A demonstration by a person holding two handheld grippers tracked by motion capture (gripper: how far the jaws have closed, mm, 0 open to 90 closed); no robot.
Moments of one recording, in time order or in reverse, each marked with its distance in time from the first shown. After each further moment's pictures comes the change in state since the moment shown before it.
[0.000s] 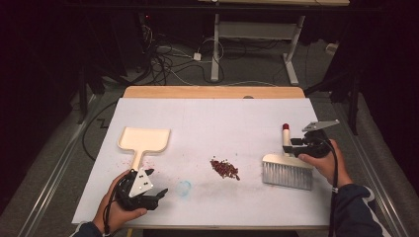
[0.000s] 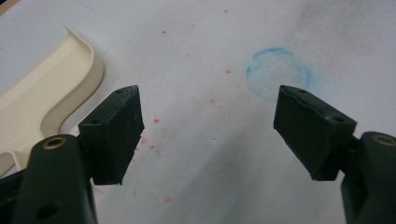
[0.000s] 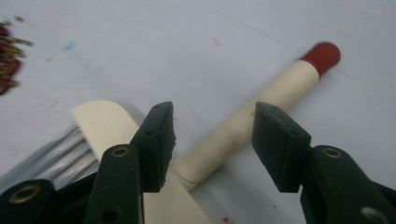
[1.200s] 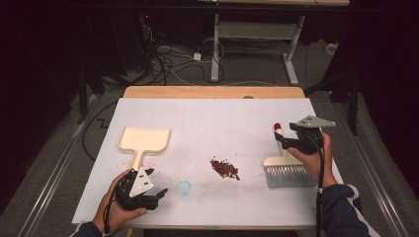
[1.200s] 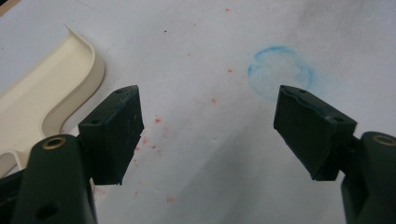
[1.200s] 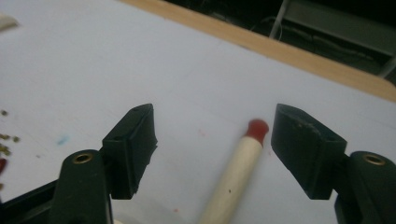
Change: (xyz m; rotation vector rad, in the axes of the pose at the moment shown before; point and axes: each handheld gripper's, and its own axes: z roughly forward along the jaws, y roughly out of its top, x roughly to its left) left arm 0.001 0.000 -0.001 -0.002 0.007 0.005; right arm 0.040 0.028 -0.013 -0.291 -0.191 -0.015
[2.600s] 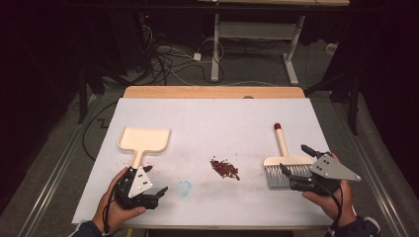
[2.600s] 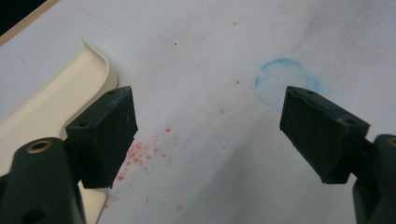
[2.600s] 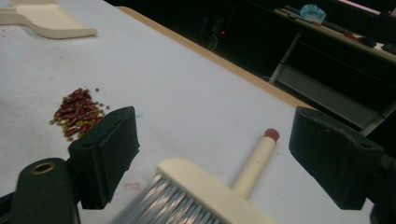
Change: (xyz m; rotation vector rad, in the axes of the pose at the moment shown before) left arm 0.001 0.002 -0.002 -0.028 0.024 0.001; right arm 0.062 -0.049 -0.090 -0.200 -0.011 -0.203
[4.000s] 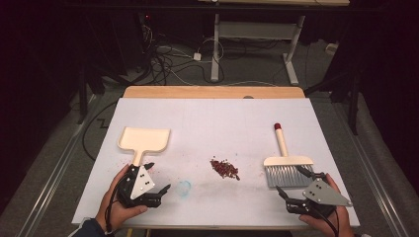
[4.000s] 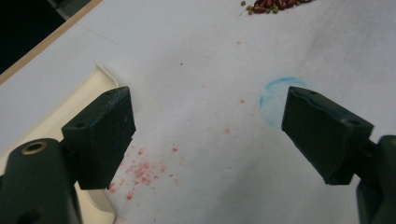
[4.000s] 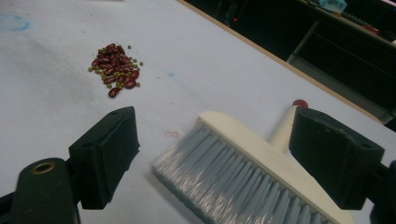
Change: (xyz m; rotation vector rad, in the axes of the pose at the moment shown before) left arm -0.004 0.006 0.000 -0.051 0.042 0.025; right arm 0.034 -0.033 -0.014 0.048 0.027 -0.067
